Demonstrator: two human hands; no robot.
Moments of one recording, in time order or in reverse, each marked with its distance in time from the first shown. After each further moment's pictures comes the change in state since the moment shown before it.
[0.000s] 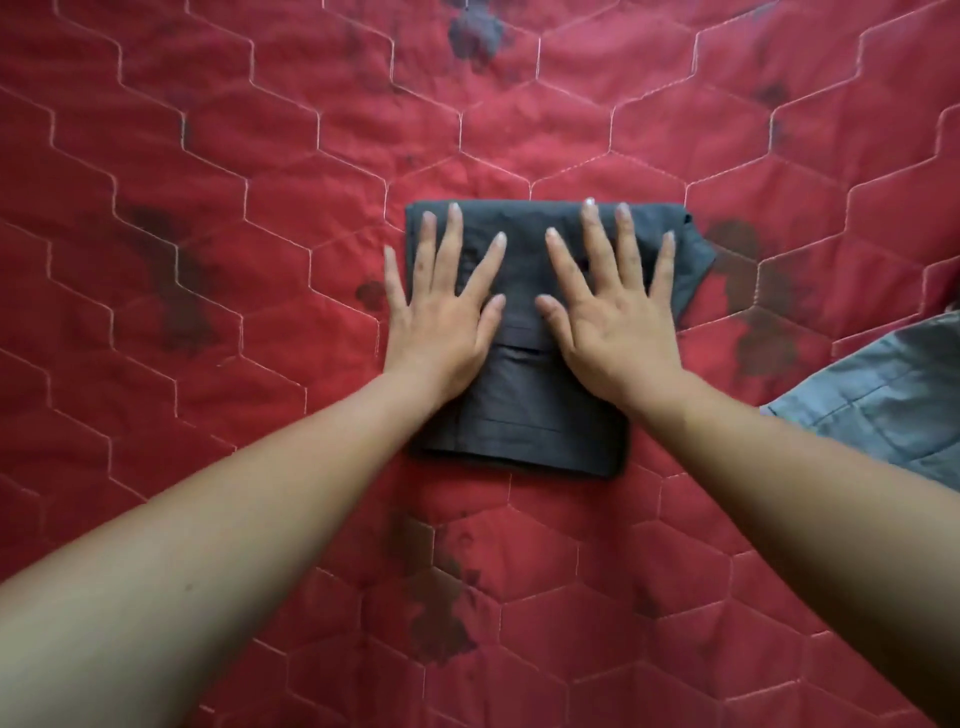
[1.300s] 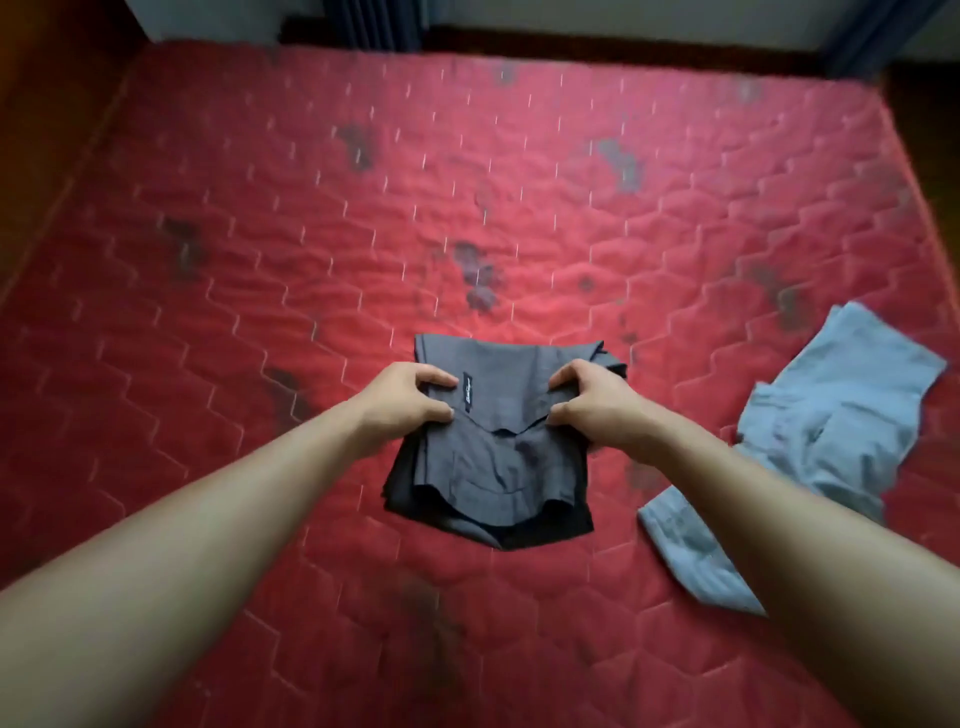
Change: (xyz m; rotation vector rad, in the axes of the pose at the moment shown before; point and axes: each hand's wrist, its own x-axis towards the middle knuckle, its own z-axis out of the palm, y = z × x) left_hand -0.050 -0.009 -0.263 -0.955 -0.294 -0.277; right_hand -0.014 -0.031 -0.289 0.841 -0.395 0.414
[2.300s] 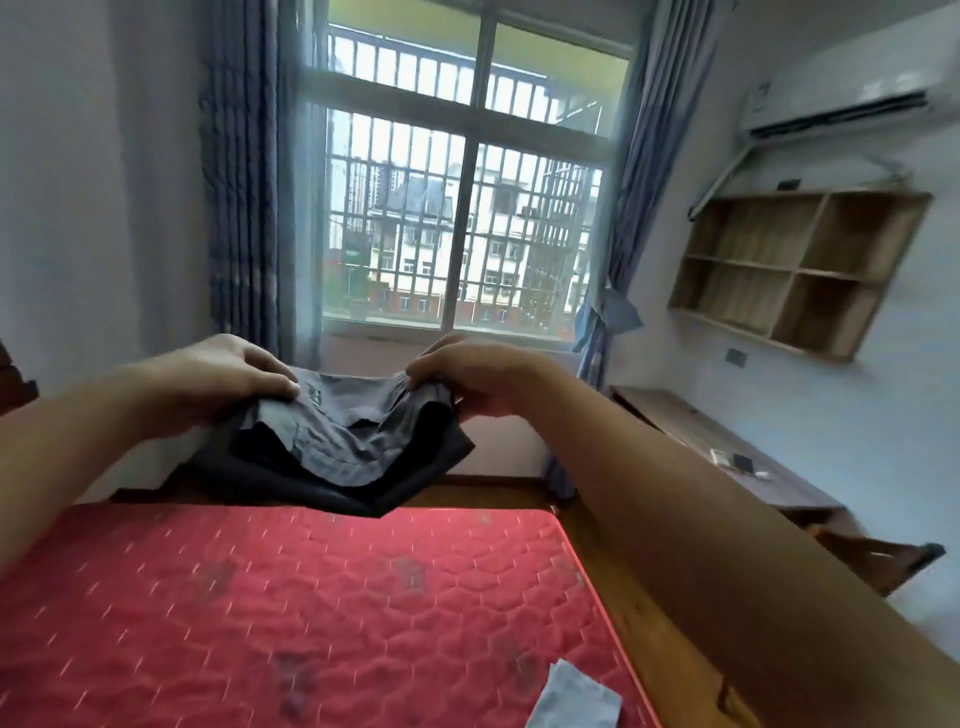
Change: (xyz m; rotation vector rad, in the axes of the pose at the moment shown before) left_hand -0.418 0.504 -0.170 0.109 0.378 0.592; right_hand -0.463 -0.356 -0.376 0.096 0.183 -0.578
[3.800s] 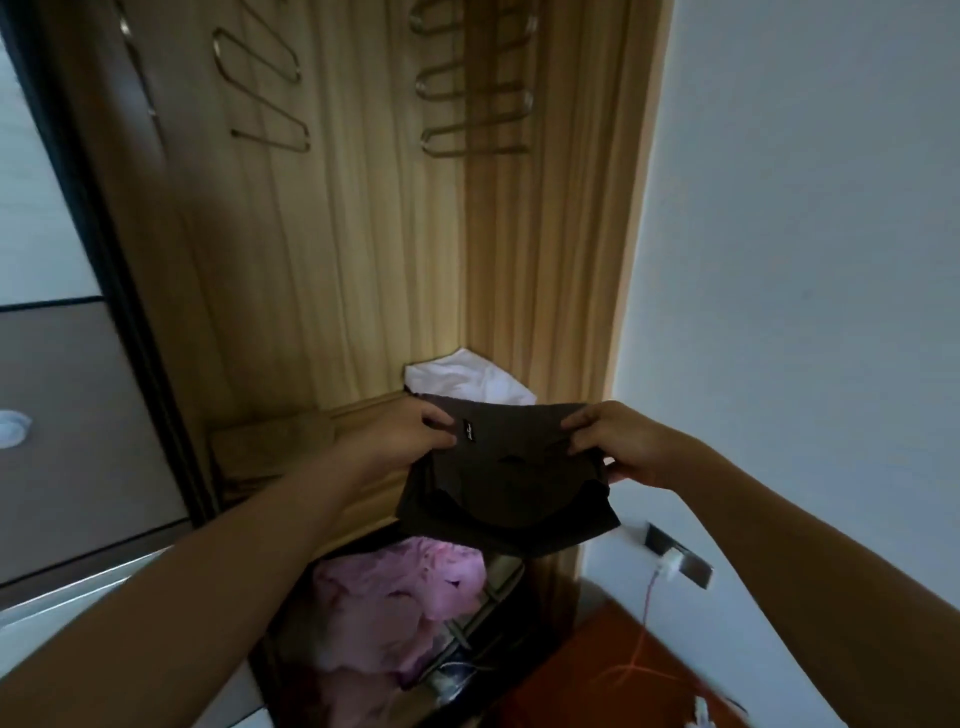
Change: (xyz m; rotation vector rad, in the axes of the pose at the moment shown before) left_hand -1.161 -0.179 -0.269 0.178 1.971 -1.455; right_hand -0.645 -0.387 1.090 -0.244 -2.138 -0.971
